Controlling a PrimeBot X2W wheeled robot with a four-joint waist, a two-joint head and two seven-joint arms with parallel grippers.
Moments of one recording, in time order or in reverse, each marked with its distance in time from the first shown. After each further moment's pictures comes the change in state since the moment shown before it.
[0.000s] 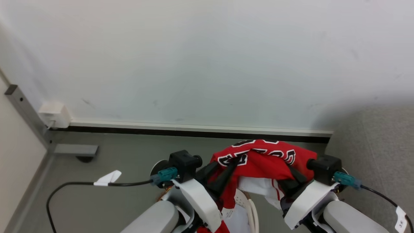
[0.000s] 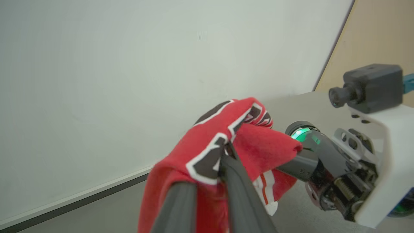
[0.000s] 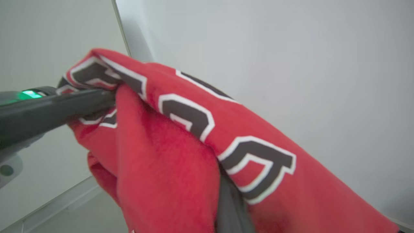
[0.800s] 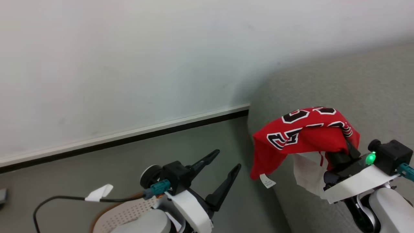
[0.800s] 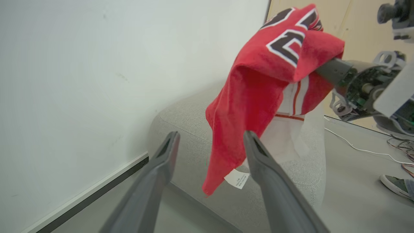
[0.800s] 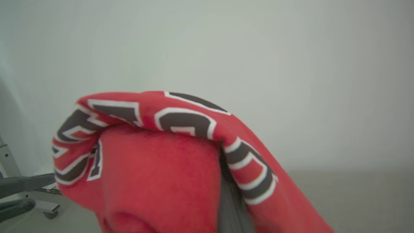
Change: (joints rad) left arm 0.035 0.061 -0.031 -0.046 0.057 0.031 -0.060; right arm 0.138 -0.053 -0.437 -0.212 -0.230 0.000 0.000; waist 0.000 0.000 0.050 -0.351
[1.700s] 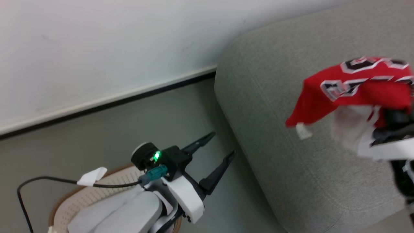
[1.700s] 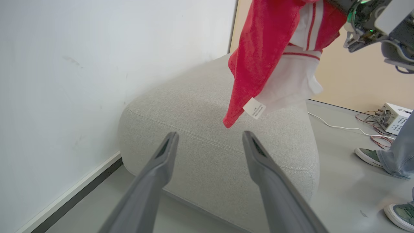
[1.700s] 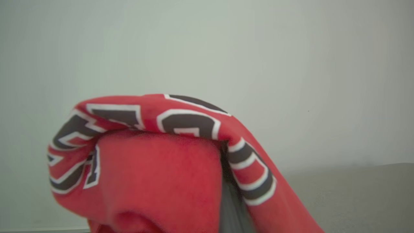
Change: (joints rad) left arm -0.086 0.071 -0.026 -0.027 0.056 -0.004 0.022; right arm -0.035 -0.002 -0.271 -0.077 -0.061 0.000 0.000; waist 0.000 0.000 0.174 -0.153
